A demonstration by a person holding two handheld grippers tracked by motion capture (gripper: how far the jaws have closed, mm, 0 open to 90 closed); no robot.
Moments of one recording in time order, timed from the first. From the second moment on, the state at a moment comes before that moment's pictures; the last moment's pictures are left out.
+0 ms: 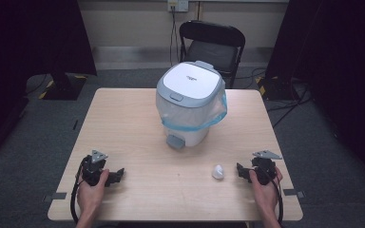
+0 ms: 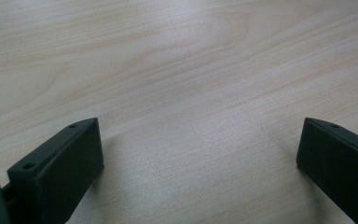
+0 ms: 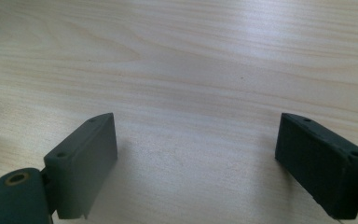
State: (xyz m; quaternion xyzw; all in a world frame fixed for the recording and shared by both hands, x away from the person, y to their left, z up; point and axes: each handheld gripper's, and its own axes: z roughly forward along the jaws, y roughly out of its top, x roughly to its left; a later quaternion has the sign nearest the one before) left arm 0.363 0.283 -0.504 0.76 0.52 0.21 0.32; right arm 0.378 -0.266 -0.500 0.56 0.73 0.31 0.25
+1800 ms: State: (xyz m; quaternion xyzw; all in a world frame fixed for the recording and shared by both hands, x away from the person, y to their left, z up) left arm 0.495 0.226 -0.434 0.77 0.45 0.18 0.42; right arm 0.457 -0.227 -0.451 0.49 0.75 0.36 0.25
